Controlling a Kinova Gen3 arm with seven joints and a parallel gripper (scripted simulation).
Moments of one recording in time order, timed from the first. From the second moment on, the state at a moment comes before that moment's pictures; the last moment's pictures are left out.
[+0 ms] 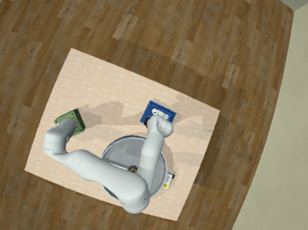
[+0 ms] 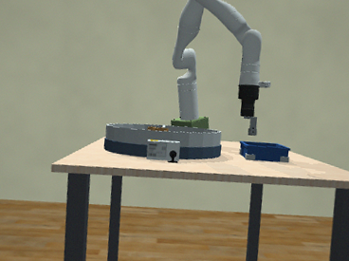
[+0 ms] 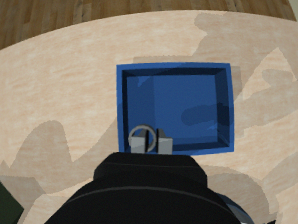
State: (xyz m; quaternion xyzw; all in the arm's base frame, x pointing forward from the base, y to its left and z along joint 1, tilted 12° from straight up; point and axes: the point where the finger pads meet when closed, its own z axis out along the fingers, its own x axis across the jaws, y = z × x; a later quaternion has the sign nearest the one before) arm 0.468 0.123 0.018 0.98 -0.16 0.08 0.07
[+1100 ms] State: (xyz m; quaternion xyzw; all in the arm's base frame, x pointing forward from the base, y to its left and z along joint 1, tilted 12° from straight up) arm 0.467 0.120 -0.011 0.98 -0.16 0.07 0.07
